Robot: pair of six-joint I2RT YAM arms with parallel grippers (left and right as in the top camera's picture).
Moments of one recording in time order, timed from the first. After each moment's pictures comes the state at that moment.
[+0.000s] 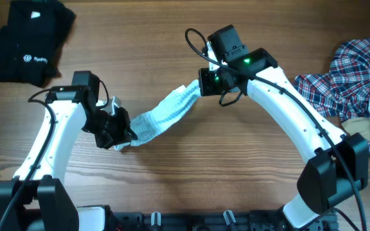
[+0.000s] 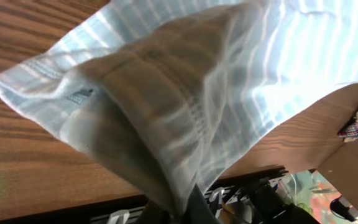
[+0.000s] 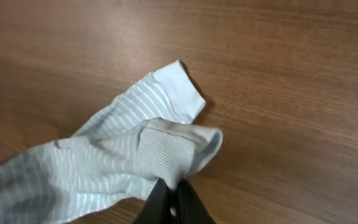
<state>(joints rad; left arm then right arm) 0.01 1.52 1.05 -1.19 0.53 -0.36 0.47 1.79 1.51 -0.88 -0.19 0.34</state>
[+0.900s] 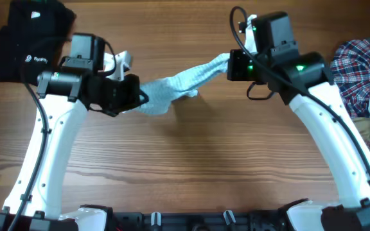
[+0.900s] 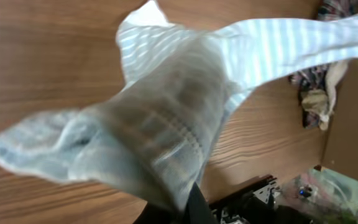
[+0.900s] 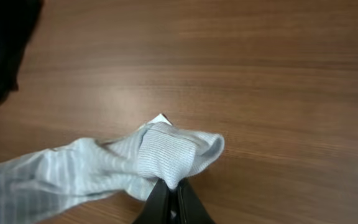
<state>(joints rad) -0.15 1.46 1.43 -1.19 0.52 -0.33 0.36 1.53 1.54 -0.91 -0.11 0.35</state>
